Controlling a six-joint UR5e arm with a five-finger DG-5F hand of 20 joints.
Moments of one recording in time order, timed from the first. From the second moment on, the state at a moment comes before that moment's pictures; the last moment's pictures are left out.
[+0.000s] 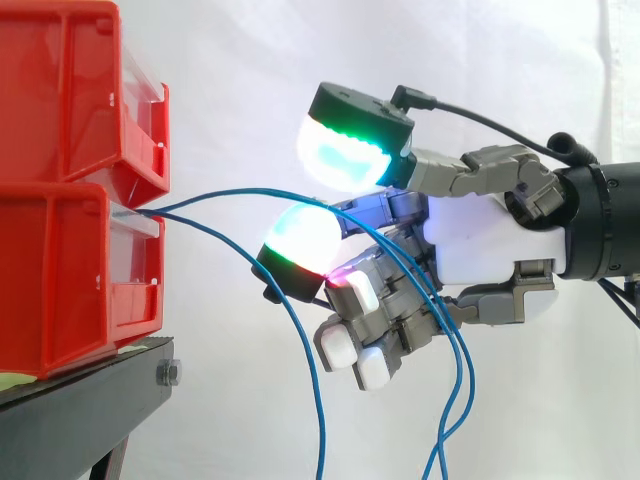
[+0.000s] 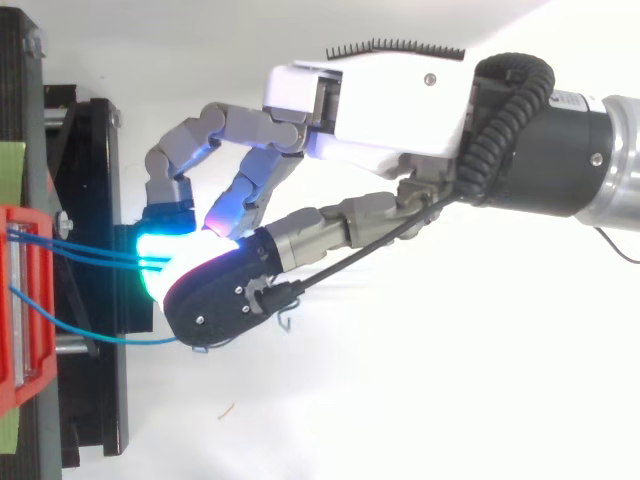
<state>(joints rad) 0.10 -2.29 -1.11 -2.92 -1.37 -0.21</state>
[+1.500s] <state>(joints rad) 0.10 -2.29 -1.11 -2.92 -1.35 -0.21</state>
